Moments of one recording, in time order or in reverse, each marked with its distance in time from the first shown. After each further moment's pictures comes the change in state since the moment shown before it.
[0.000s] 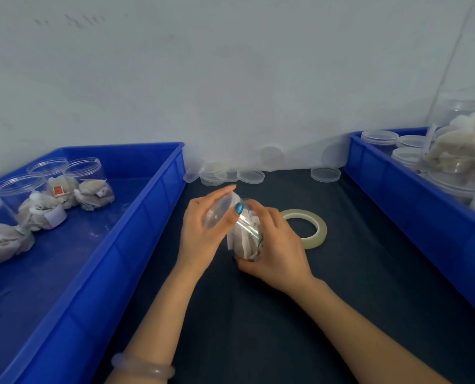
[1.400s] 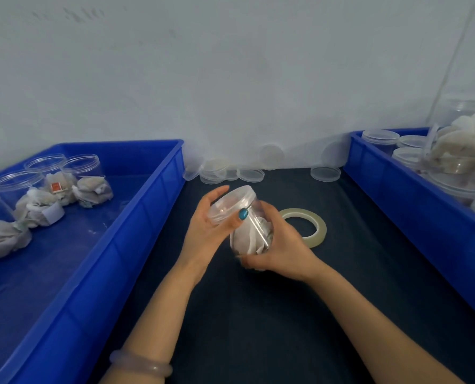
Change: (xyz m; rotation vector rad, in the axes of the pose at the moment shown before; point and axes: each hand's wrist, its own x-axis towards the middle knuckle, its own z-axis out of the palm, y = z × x) left_hand -0.001 -0.003 0.004 -0.330 -0.096 -0.120; right_hand 0.010 0.007 -0.021 0.430 -0.304 0.173
